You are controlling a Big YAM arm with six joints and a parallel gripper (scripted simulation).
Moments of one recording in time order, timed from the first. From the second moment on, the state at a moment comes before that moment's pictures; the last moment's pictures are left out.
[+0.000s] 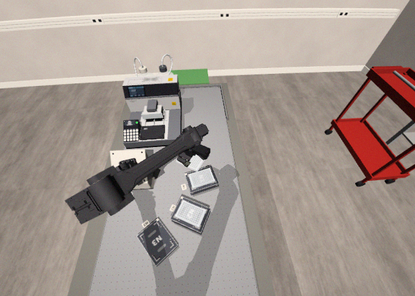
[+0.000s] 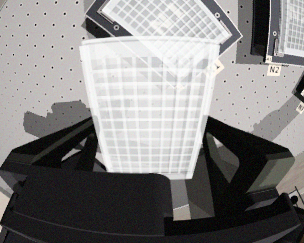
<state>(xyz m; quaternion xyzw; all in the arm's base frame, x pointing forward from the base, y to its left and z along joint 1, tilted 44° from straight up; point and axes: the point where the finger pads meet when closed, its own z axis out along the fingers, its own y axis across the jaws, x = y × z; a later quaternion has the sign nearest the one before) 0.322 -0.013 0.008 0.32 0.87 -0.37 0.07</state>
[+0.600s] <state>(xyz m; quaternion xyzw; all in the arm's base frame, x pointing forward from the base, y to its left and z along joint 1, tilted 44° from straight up) 0.326 -0.073 0.058 0.33 0.87 -0.37 0.07</state>
